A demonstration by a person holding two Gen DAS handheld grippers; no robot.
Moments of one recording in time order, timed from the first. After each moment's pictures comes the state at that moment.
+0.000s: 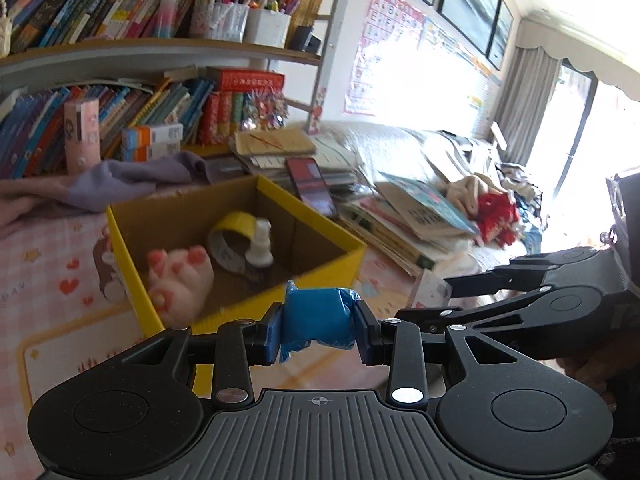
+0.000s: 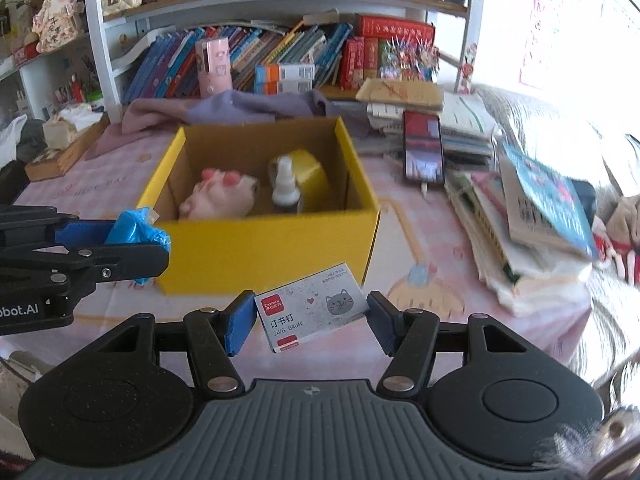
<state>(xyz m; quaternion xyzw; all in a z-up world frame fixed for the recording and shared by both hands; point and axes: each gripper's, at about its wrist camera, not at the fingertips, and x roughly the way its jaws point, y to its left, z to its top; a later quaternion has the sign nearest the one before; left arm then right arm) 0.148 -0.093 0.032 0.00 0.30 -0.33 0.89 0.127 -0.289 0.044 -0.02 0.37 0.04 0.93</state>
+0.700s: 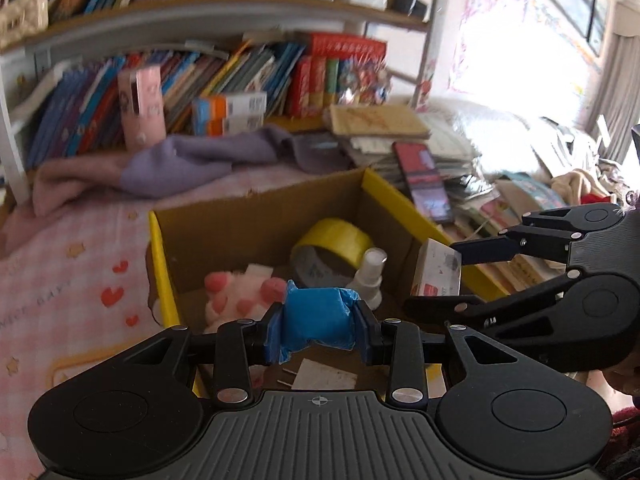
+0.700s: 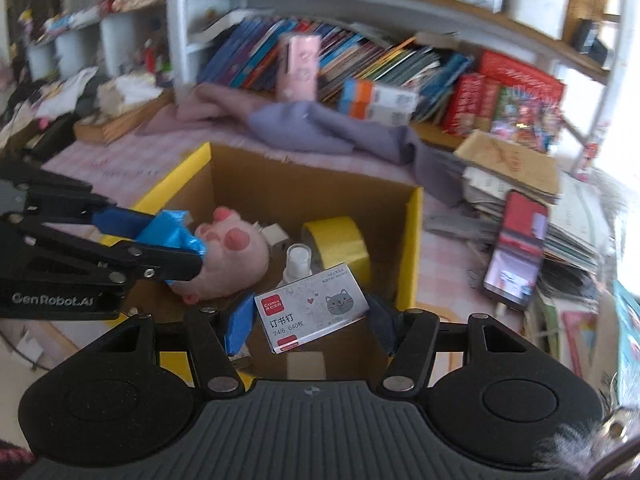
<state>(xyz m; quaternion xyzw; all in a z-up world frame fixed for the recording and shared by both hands) 0.259 -0.128 0.005 0.02 0.36 -0.19 0.91 0.285 -0.301 0.021 -0.12 0.36 0.22 0.90</state>
